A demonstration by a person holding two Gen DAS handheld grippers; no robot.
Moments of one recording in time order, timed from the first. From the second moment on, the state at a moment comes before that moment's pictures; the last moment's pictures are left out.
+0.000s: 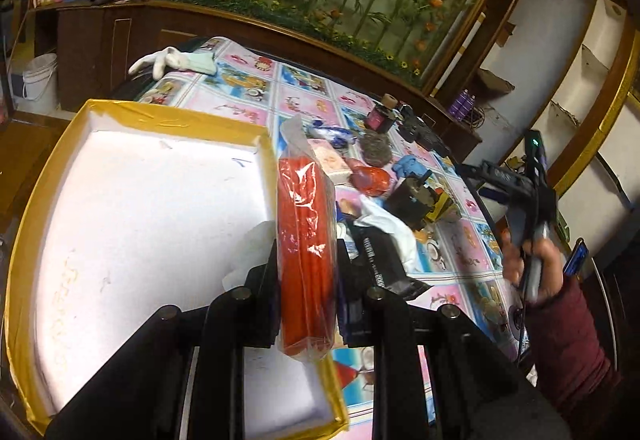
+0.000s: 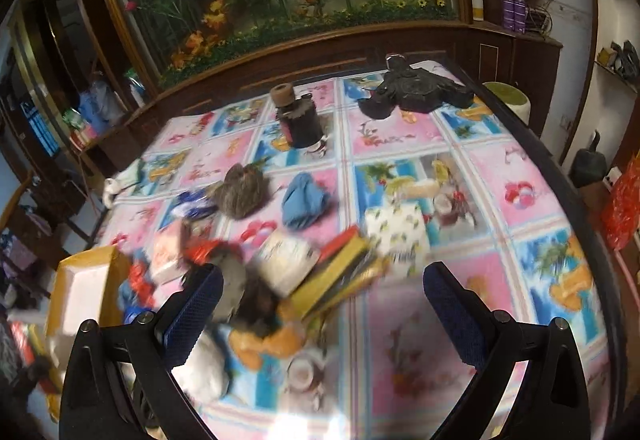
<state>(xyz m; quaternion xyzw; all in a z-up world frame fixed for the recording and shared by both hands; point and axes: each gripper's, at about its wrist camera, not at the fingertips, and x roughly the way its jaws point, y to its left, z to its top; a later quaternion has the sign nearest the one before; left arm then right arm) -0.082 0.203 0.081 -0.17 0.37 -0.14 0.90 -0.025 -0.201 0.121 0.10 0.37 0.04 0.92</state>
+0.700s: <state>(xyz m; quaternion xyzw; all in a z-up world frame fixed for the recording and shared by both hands) -0.072 0.240 0.058 -0.19 0.40 -0.10 0.89 0.108 -0.148 0.101 0.02 0.46 0.02 0.89</state>
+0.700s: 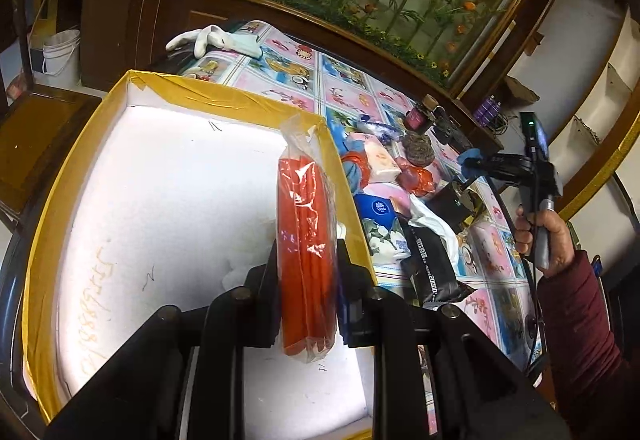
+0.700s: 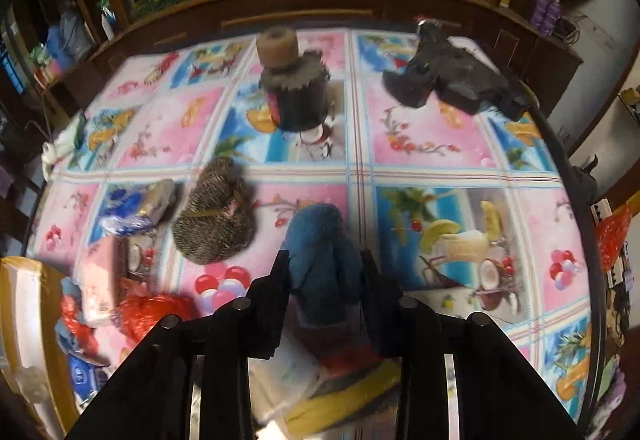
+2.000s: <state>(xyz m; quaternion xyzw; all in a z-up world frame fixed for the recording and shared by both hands) 0.032 0.285 0.042 -0.26 0.44 -0.07 0.86 0.012 0.063 0.088 -0.01 0.42 0.29 0.86</state>
